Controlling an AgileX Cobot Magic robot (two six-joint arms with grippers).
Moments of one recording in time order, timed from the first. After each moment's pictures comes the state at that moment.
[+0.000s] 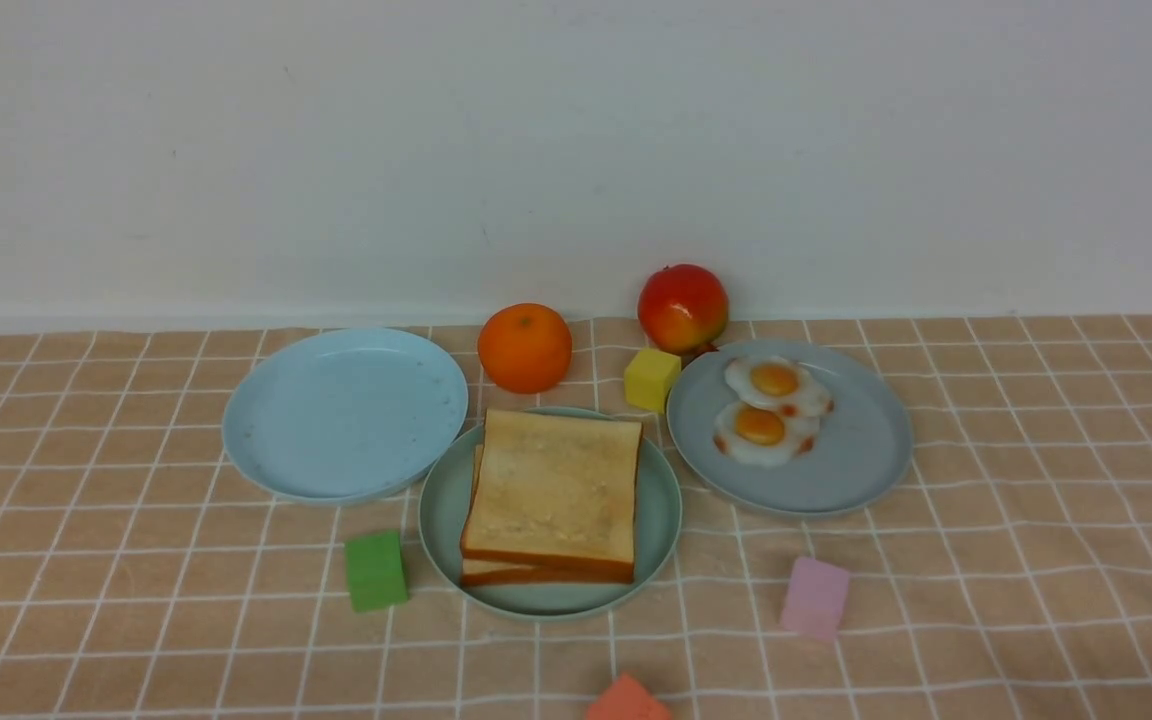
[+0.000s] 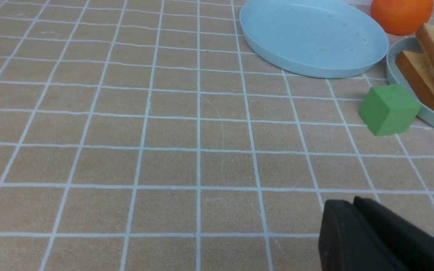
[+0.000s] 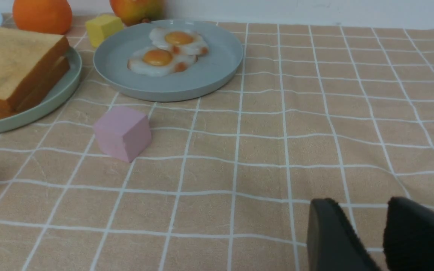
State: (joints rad) right arm 0.16 -0.02 0.02 -0.12 0.37 0.13; left arm -0.04 -0.01 0.03 -0.03 0.39 -0.09
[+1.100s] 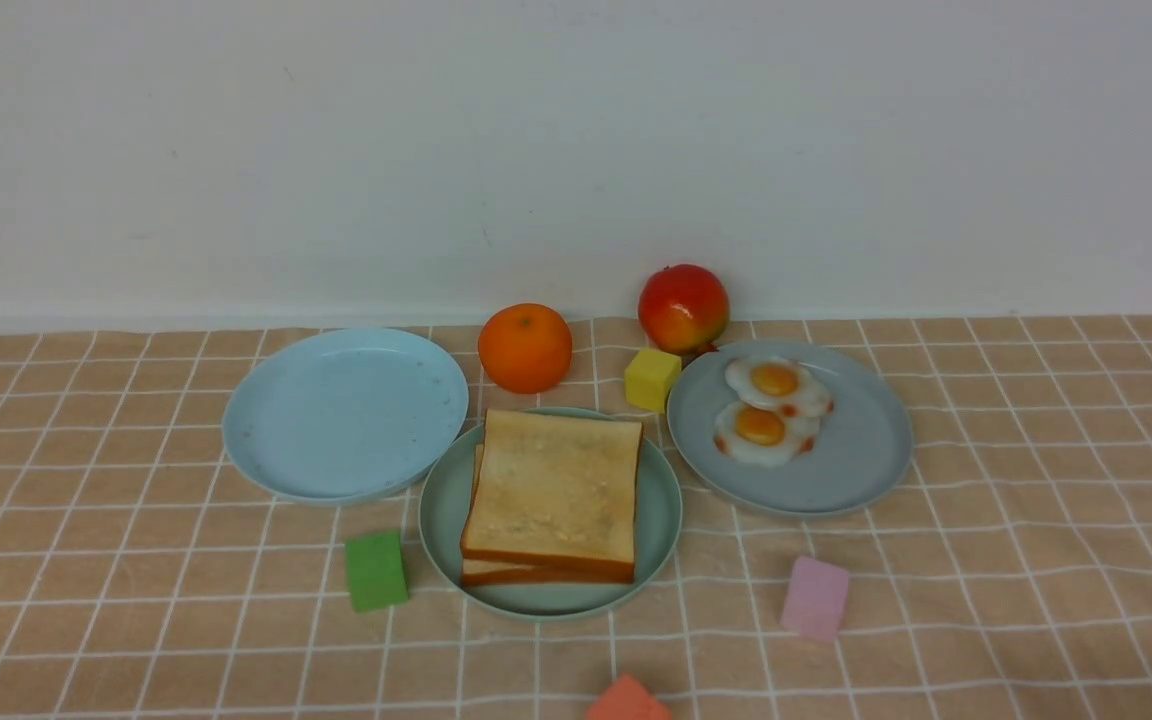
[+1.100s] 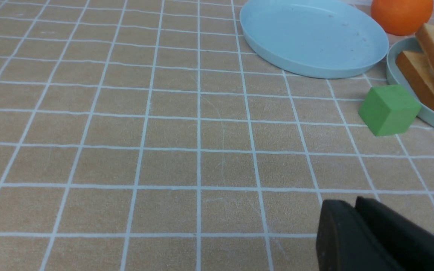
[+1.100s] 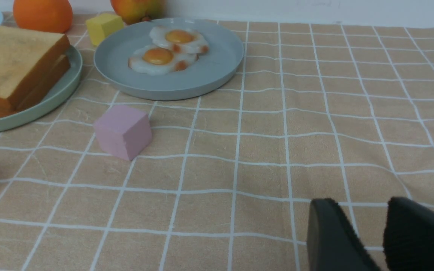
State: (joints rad) right arm 0.16 -0.02 0.02 -0.12 0.38 0.13; left arm -0.04 -0.01 0.03 -0.03 0.39 -0.09
